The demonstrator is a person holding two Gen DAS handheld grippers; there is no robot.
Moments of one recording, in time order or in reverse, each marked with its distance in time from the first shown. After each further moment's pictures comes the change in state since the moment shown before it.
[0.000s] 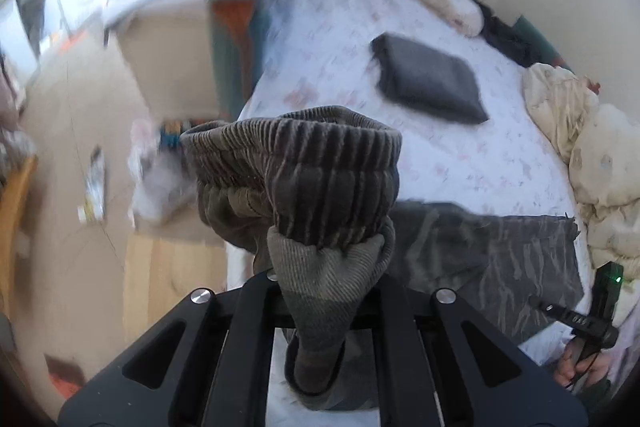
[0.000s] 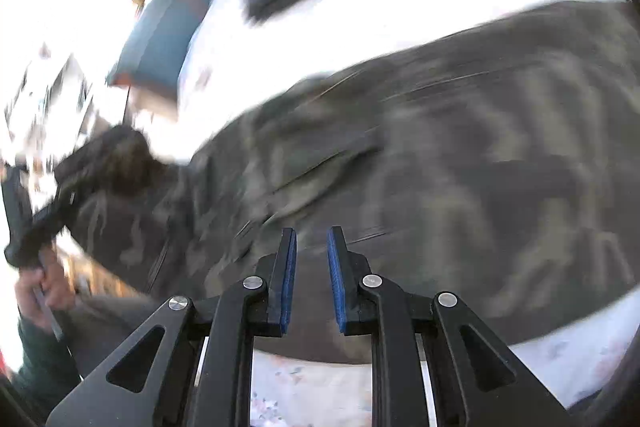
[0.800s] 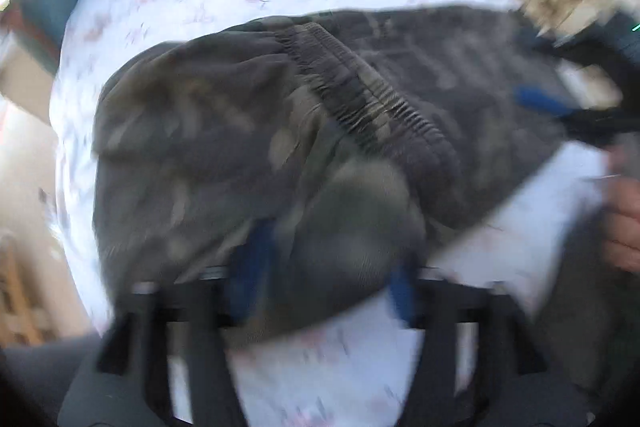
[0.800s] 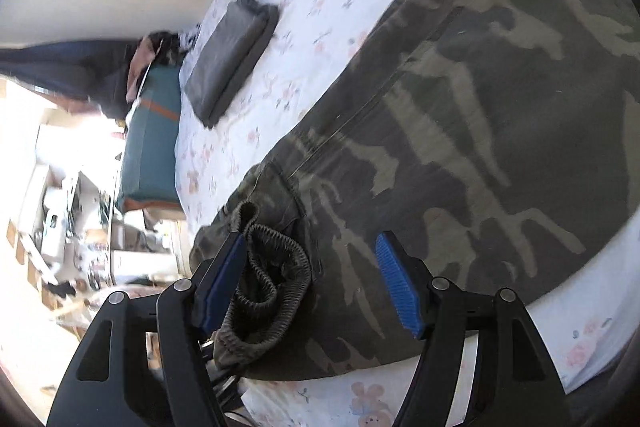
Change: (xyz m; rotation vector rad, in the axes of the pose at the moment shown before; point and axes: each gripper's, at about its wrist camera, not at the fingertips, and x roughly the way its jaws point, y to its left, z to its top) left arm 0.079 -0.186 -0.149 0.366 0.352 -0.139; right arm -0.033 -0.065 0.010 0.251 -0.093 0.088
